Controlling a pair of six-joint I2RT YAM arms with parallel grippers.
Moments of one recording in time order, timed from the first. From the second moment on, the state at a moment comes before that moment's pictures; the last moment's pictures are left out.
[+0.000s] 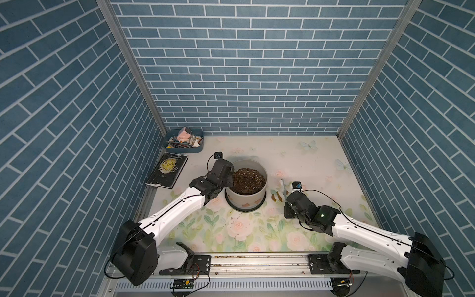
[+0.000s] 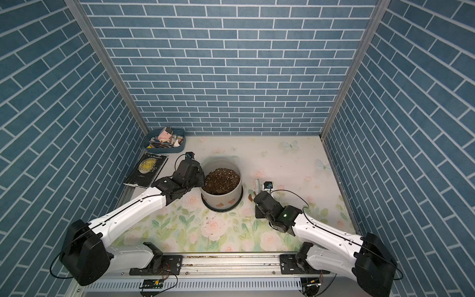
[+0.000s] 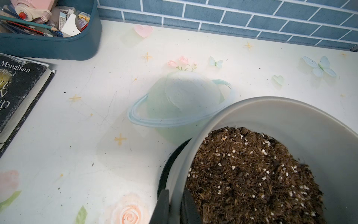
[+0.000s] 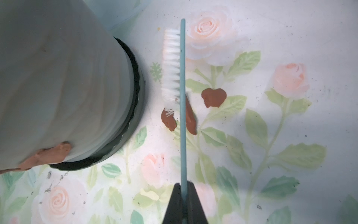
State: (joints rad) left arm -0.58 1.29 0.95 -0.42 -0.31 -0.50; right arm 0.94 1.05 0.58 -0.43 0.31 0.73
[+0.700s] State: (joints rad) left arm -0.56 1.53 1.14 -0.34 -0.30 -0.43; right arm 0.94 1.05 0.50 -0.25 0.26 0.71
